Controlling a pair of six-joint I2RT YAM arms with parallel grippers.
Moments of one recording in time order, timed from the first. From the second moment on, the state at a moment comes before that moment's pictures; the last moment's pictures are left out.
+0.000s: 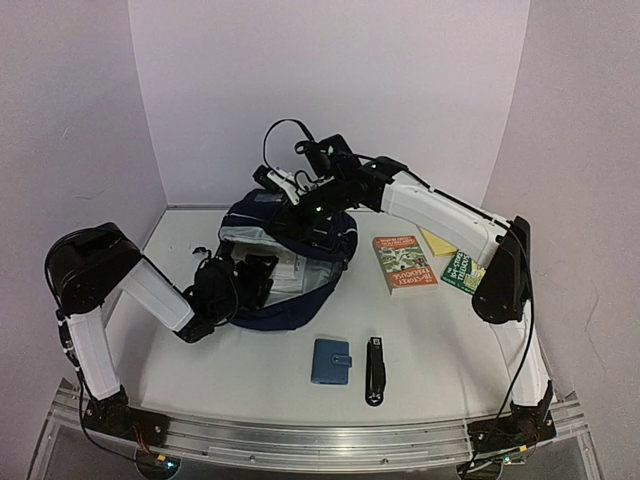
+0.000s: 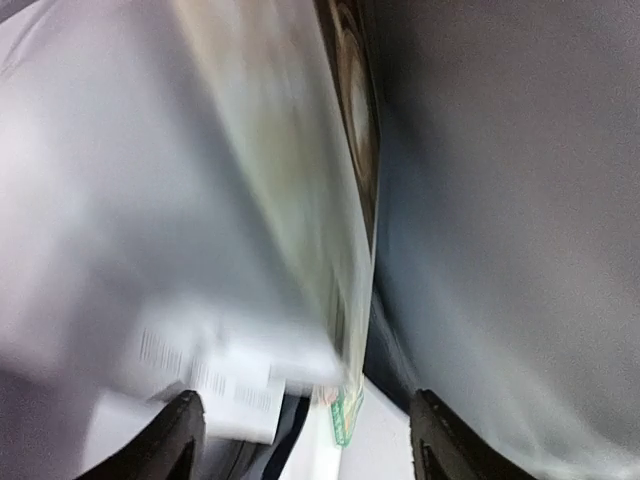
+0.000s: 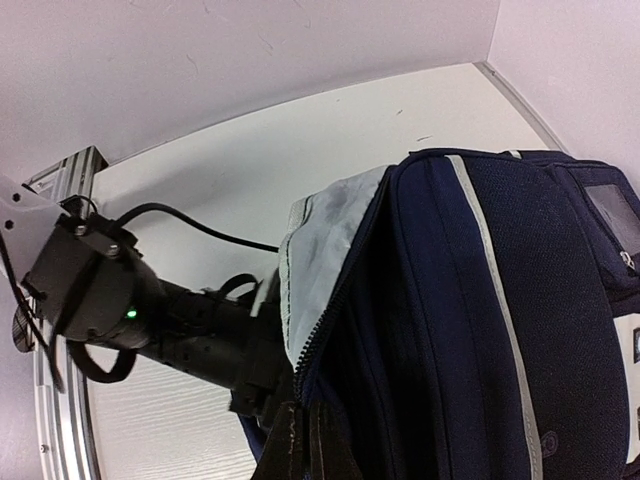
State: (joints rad) left arm -0.75 1.86 0.62 1.03 -0.14 -1.47; right arm 0.86 2.26 2.33 -0.75 -0.42 -0.21
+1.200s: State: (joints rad) left arm -0.90 0.98 0.40 0.22 -0.45 -1.12; right arm 0.52 2.00 1.87 -0.73 -0.23 -0.10
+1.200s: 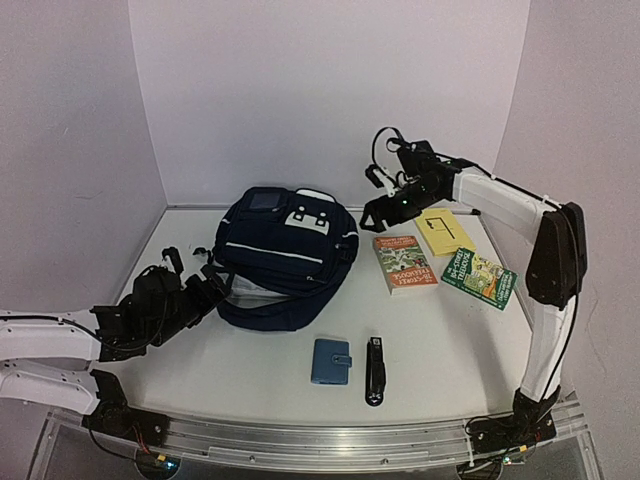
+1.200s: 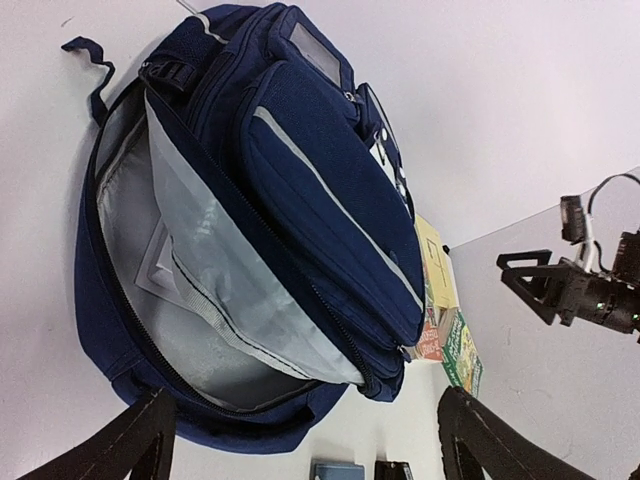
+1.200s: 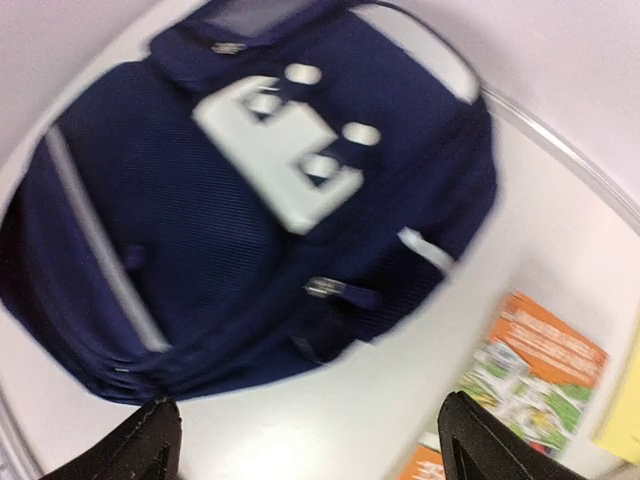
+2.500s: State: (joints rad) left arm -0.64 1.39 0.89 -0.27 -0.21 -0.75; right arm 0.52 2.11 1.81 -0.79 -0.32 -0.04
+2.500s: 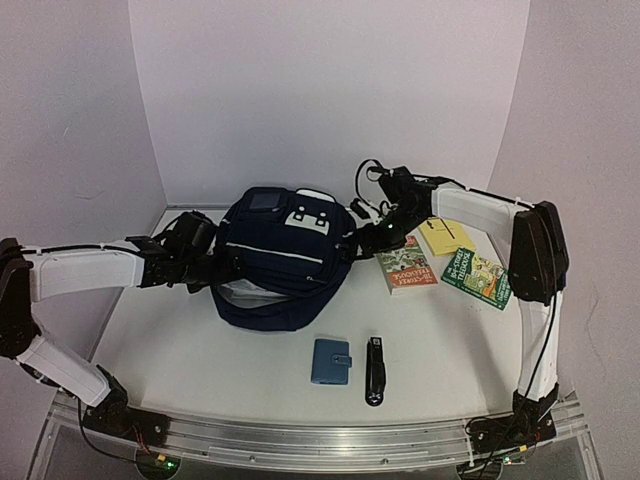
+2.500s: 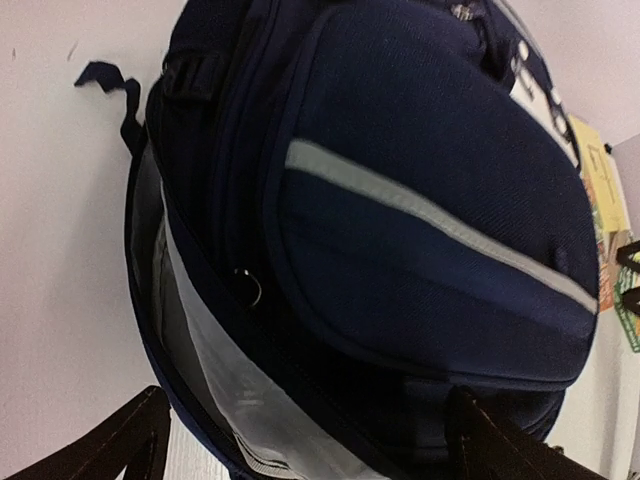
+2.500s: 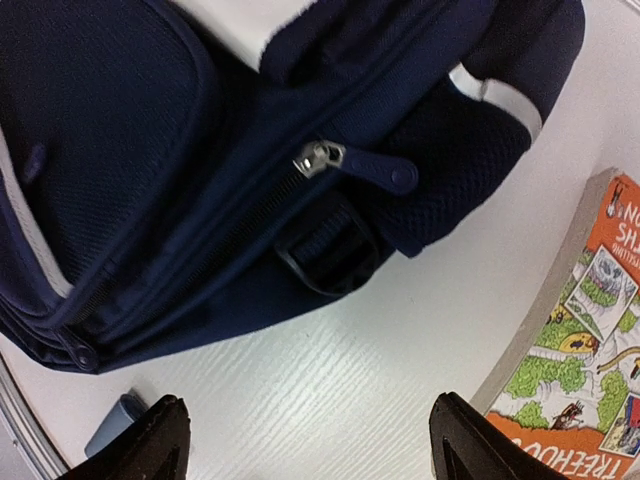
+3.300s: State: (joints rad) left arm -0.55 1.30 0.76 -0.32 -0.08 -0.84; right arm 0.59 2.16 1.93 -0.80 -0.35 -0.01
